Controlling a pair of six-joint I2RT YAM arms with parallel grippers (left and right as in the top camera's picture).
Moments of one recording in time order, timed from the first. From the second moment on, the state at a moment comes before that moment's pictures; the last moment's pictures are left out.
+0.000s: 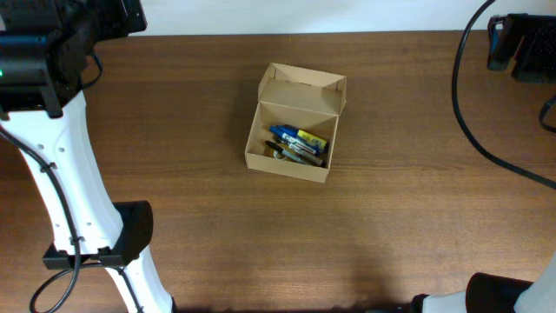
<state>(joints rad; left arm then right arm) 0.01 2.07 3.02 -1.50 -0.10 -0.11 -0.20 1.61 2.48 -1.36 -0.13 -0.05</state>
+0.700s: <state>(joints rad) 0.01 2.07 3.02 -1.50 -0.10 -0.11 -0.20 1.61 2.48 -1.47 -0.13 -0.05</state>
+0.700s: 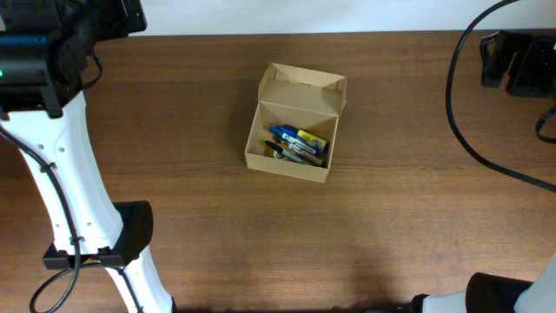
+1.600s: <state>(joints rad) 0.01 2.07 3.02 -1.42 -0.06 -0.11 -0.20 1.61 2.48 -1.47 -0.14 -0.05</state>
